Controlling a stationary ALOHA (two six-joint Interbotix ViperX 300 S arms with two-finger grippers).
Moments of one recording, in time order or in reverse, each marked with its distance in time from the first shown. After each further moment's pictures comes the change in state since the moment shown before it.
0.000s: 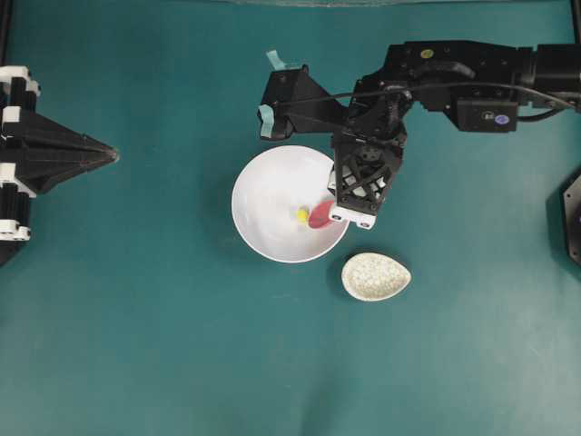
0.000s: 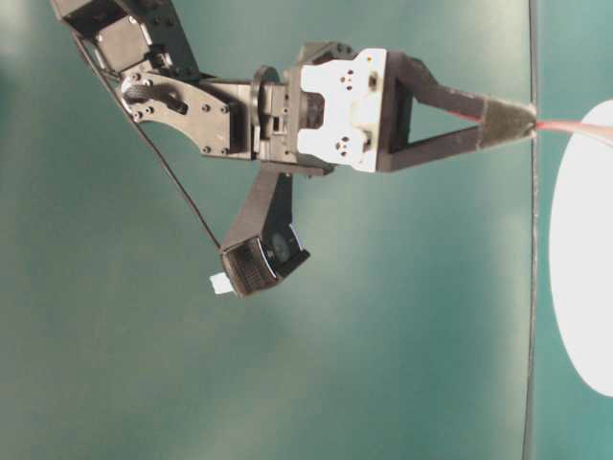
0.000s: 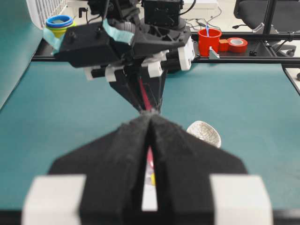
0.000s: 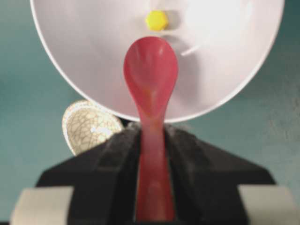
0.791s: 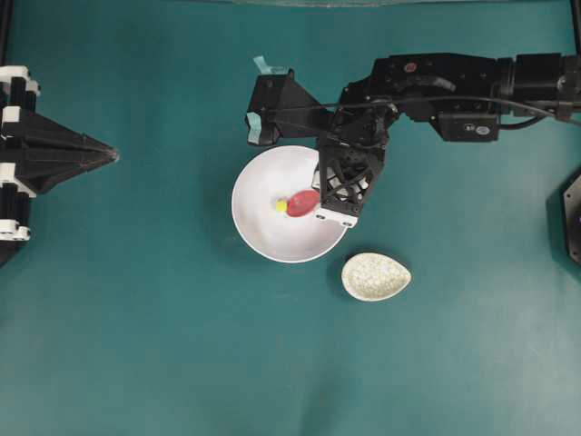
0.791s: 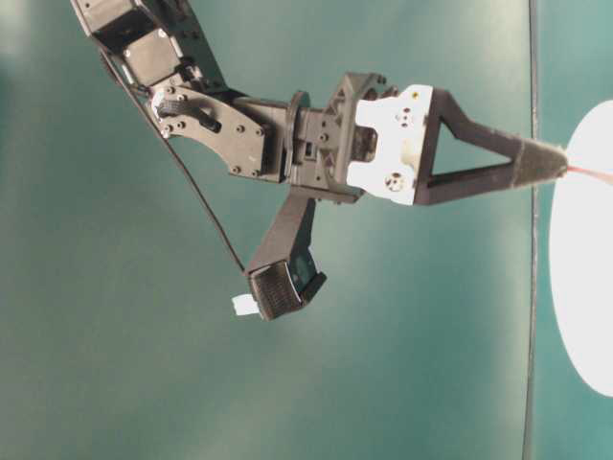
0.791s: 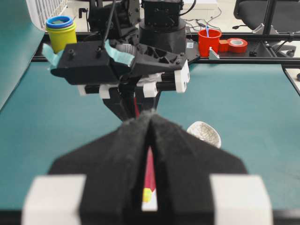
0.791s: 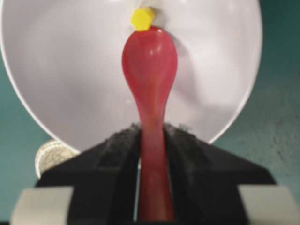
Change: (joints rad) left arm 0.002 -0.002 -0.002 0.000 0.000 0.000; right arm 0.009 0.046 0.000 -0.051 -0.140 -0.005
